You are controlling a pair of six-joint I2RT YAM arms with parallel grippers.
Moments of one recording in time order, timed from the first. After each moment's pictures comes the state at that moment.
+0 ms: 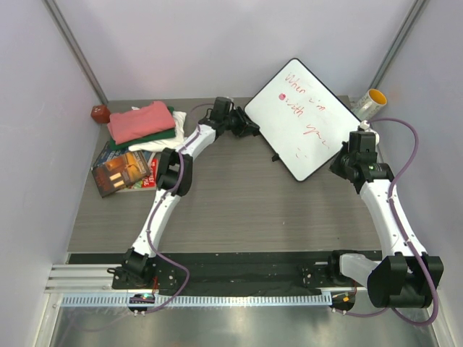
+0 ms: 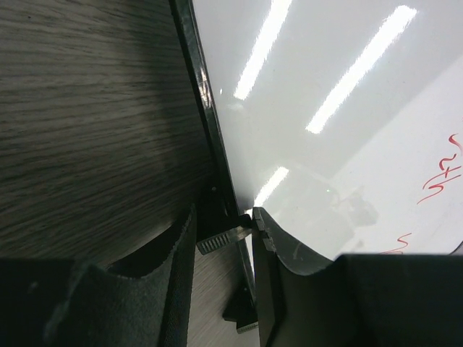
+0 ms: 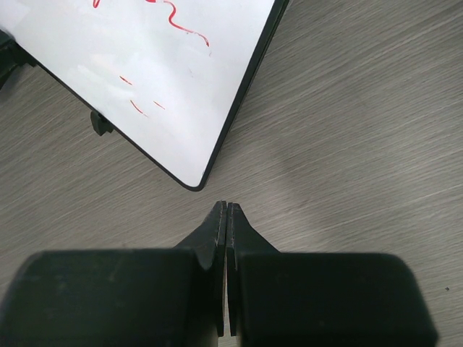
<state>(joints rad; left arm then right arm) -0.43 2.79 2.45 -0.22 0.48 -1.06 -0.03 1.12 0.96 -0.60 0.09 0.47</state>
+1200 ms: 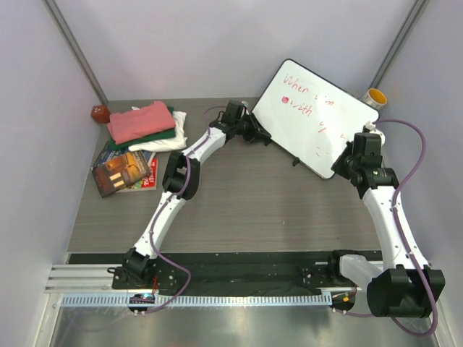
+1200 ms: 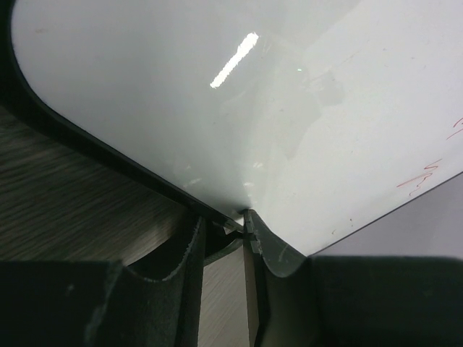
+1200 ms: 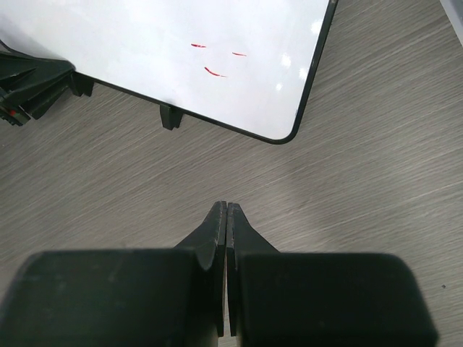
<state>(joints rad) -0.51 2.81 2.51 -0.30 0.53 -1.02 -0.04 1.05 0.96 -0.61 0.09 0.48</state>
